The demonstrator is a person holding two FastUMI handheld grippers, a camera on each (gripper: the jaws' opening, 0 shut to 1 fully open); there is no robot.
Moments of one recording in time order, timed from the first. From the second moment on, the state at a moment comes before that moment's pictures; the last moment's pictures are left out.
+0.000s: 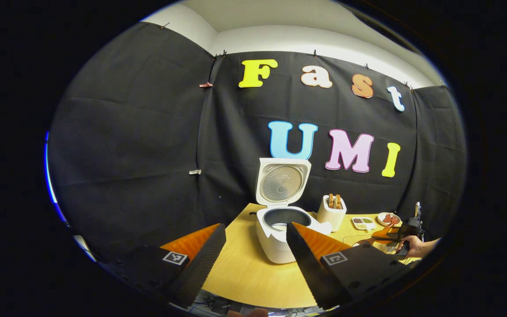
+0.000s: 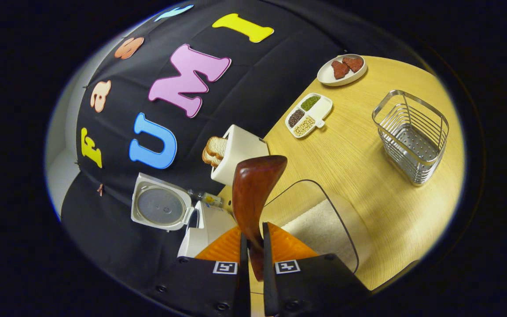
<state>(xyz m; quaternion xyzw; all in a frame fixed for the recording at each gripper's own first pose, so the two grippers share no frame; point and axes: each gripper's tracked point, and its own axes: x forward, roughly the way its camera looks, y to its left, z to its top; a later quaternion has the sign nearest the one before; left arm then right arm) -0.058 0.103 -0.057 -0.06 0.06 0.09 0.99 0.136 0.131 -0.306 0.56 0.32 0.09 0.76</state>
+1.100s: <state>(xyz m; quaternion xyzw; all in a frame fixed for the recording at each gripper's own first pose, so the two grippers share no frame) -0.053 0.105 -0.055 -0.07 0.05 0.09 0.99 0.145 0.109 -0.171 0.67 0.24 0.09 0.69</state>
